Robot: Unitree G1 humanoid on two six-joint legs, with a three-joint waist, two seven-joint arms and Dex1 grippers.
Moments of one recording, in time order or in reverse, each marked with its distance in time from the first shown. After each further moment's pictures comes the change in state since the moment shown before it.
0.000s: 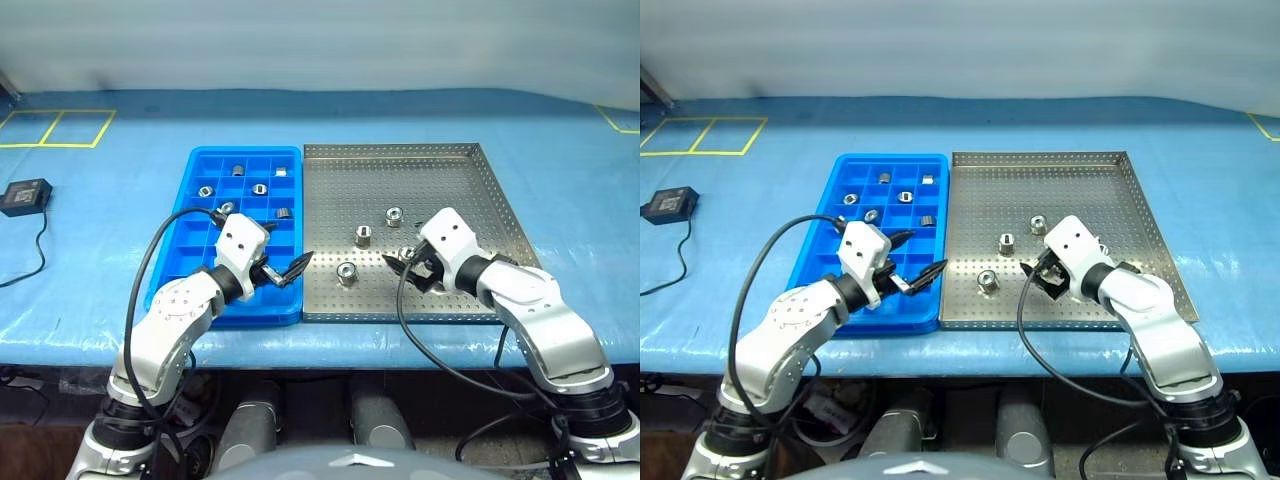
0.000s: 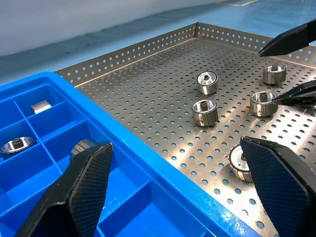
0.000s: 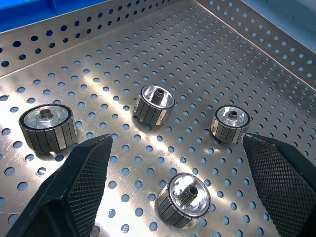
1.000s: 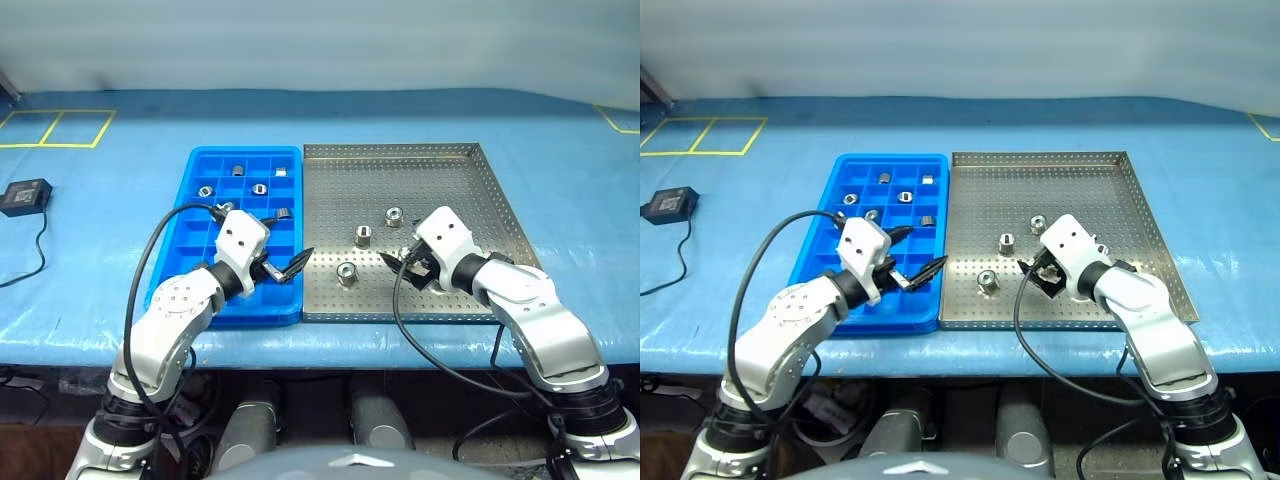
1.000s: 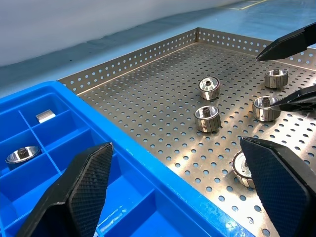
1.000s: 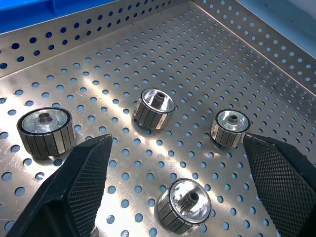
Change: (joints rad) left arm -0.016 0.001 0.001 0.004 0.004 -0.012 -0.007; right arm -0.003 0.009 0.016 0.001 -0.017 -0.006 -0.013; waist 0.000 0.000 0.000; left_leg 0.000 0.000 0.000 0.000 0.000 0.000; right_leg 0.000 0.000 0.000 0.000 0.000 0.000
